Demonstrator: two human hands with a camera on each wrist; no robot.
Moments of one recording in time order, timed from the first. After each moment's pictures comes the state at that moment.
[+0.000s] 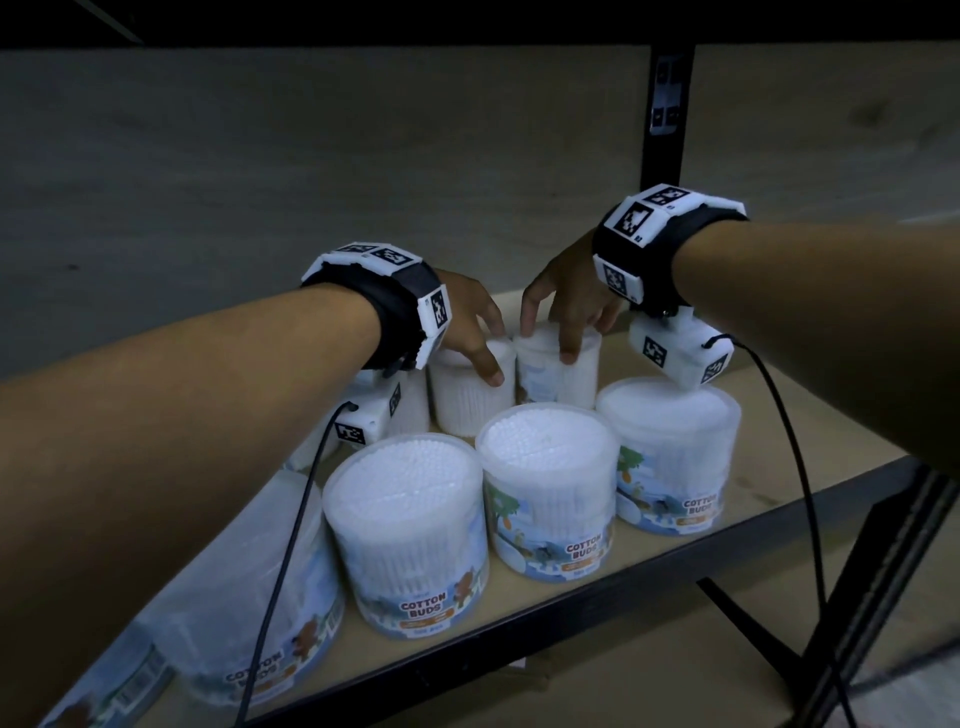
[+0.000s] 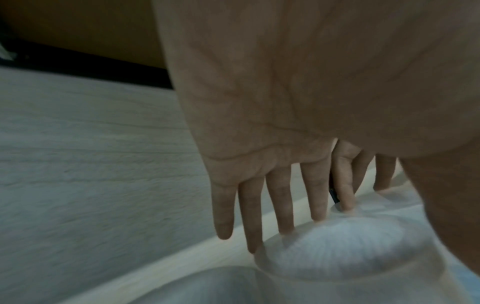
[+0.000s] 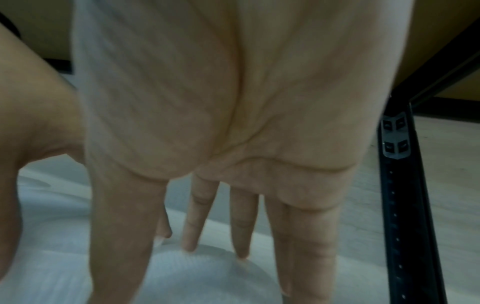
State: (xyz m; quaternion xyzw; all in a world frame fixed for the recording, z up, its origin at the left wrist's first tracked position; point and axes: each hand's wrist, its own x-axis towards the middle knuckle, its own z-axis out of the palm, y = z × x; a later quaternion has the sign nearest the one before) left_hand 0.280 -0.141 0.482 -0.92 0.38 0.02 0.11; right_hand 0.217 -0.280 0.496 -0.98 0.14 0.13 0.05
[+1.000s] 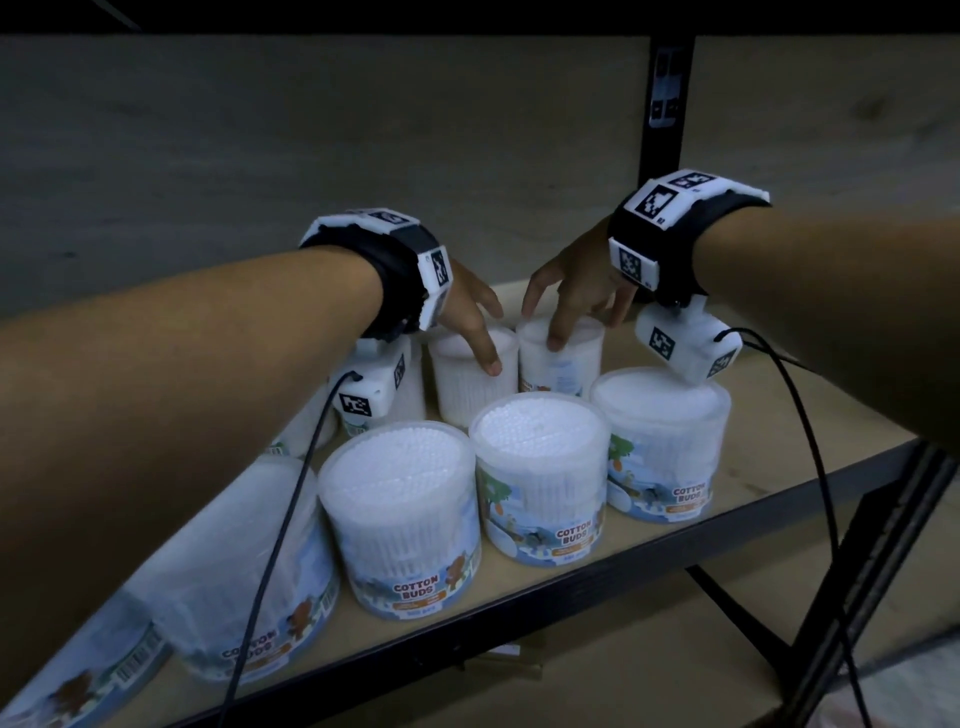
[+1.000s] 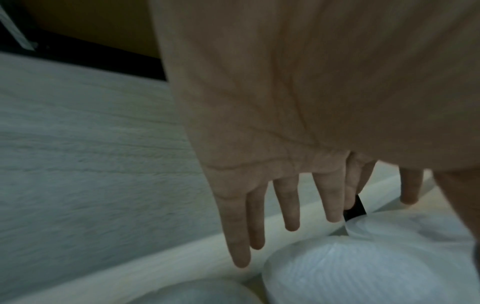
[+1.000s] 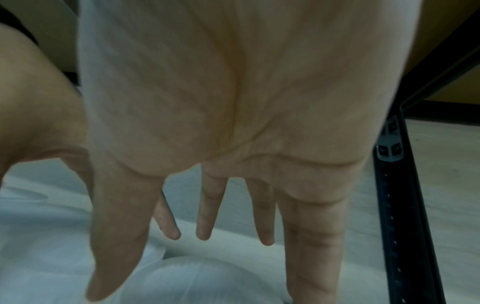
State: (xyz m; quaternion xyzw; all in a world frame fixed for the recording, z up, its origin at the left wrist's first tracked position) left_hand 0.271 -0.146 0.491 -0.93 0.34 0.09 0.10; right_hand 0.211 -0.284 0.493 -0.97 0.16 0.14 0.10
